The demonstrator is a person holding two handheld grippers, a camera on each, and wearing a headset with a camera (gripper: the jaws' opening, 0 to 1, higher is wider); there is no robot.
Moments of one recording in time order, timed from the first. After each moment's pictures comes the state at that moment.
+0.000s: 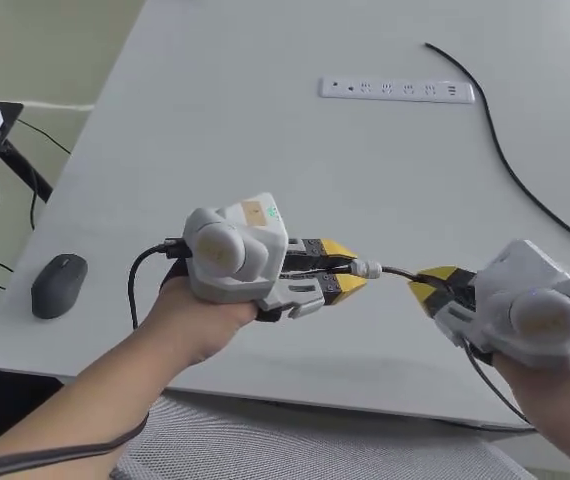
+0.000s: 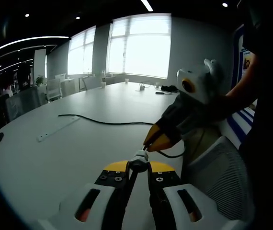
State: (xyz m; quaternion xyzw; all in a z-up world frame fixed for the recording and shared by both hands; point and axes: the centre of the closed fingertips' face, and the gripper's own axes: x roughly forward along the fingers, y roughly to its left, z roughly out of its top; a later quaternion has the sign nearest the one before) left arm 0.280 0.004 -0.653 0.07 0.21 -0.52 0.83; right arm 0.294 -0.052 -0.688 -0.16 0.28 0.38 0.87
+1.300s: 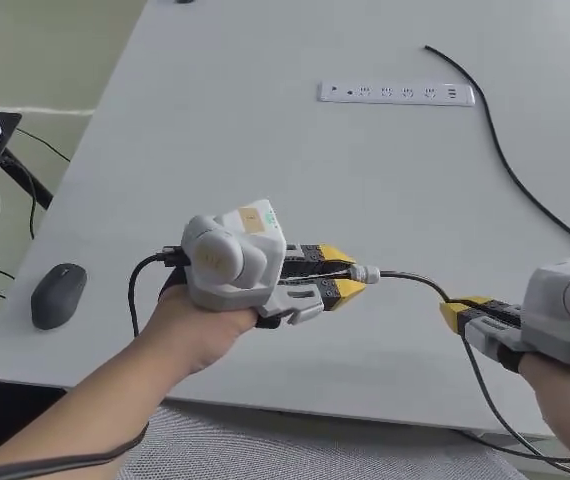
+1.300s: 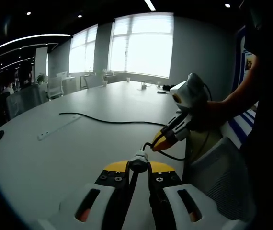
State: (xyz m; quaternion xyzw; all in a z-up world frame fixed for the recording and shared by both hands) left arm 0.287 0.005 -0.656 0.07 0.22 -0.51 0.83; right arm 0.298 -0.097 -0.730 0.01 0.38 0.29 0.88
